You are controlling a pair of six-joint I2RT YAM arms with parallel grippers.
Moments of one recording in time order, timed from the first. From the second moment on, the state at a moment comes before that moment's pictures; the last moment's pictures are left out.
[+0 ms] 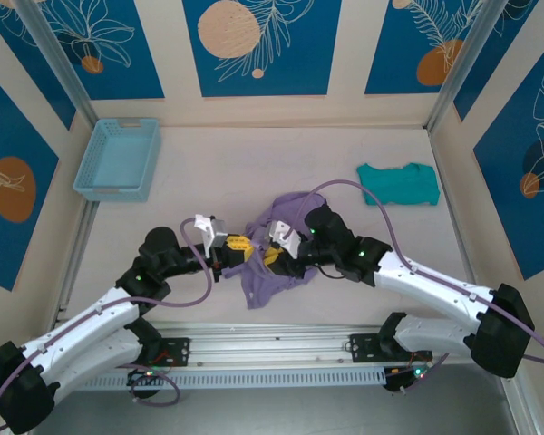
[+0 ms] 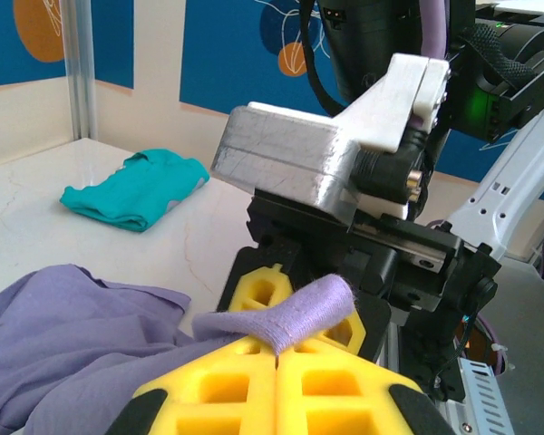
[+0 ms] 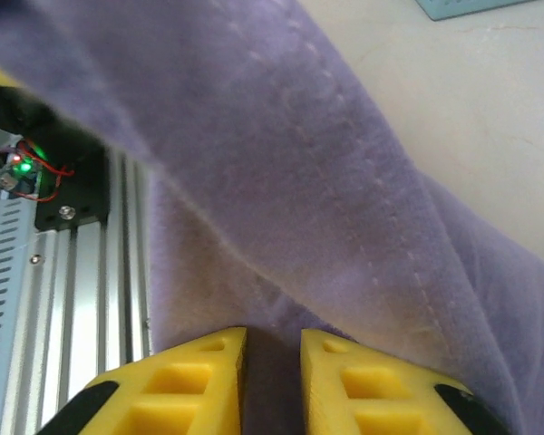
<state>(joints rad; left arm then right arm) -0.68 0.80 0.46 0.29 0.63 -0.15 0.87 1.12 0.79 -0.28 -0.41 -0.20</state>
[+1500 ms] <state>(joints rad) -0.67 0.79 0.46 0.25 0.52 -0.13 0.88 1.16 0.78 -0.31 -0.23 -0.15</state>
